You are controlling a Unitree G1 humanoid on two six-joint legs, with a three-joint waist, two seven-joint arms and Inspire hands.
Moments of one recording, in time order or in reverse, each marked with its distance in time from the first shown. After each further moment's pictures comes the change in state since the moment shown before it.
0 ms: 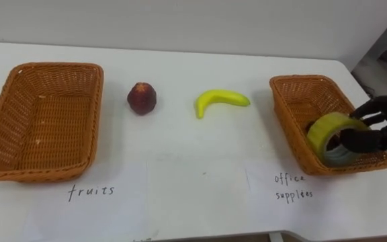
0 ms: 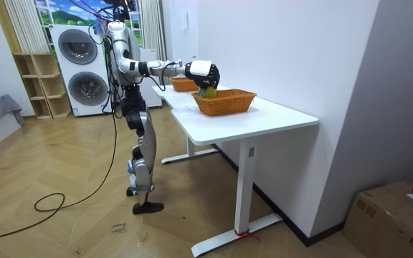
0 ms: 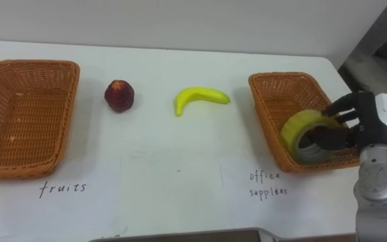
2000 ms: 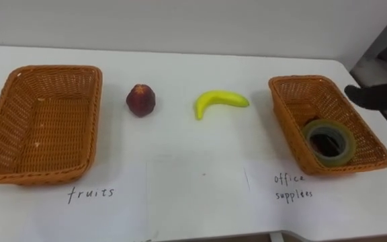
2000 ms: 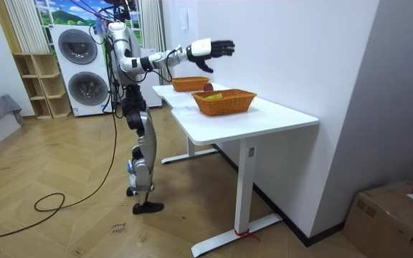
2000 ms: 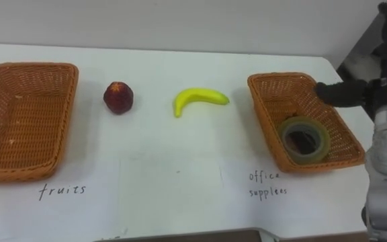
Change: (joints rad) left arm -0.038 0.012 -0.011 -0.047 -0.059 -0.029 0.014; right arm -0.083 -0.051 0.000 -0.218 0.129 -0.022 -0.093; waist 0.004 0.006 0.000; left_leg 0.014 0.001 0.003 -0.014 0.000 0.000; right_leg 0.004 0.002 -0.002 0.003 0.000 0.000
